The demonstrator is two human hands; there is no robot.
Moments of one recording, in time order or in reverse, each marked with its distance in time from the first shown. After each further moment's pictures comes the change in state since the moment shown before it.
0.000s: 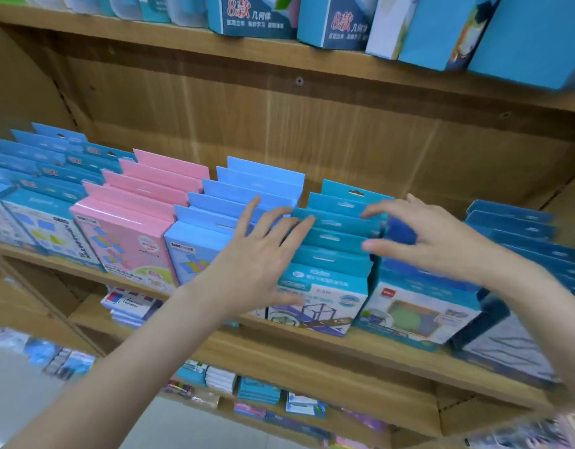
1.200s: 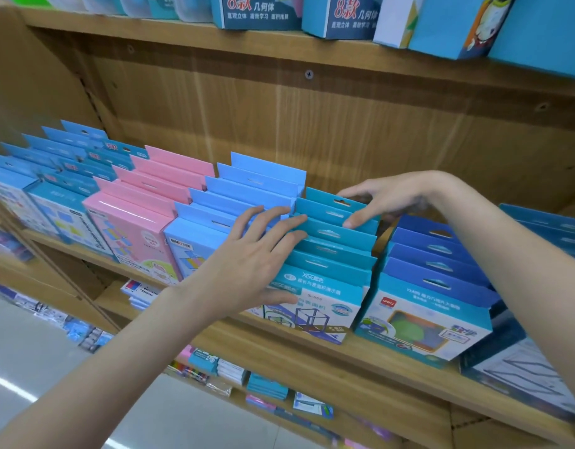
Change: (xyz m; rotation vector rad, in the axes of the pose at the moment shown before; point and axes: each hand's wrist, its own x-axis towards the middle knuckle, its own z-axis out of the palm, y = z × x) left_hand -0.002 0.002 0.001 0.029 -0.025 0.015; right_hand 0.113 0.059 0.000 0.464 -0.767 0.177
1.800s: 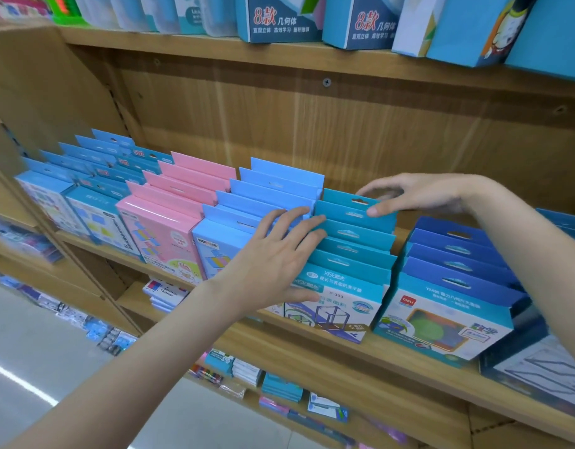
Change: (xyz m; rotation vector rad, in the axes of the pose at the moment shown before) left_hand 0.000 0.001 -0.001 0.010 -0.009 -0.014; right_hand -0.020 -0.003 0.005 -0.049 0.212 -0.002
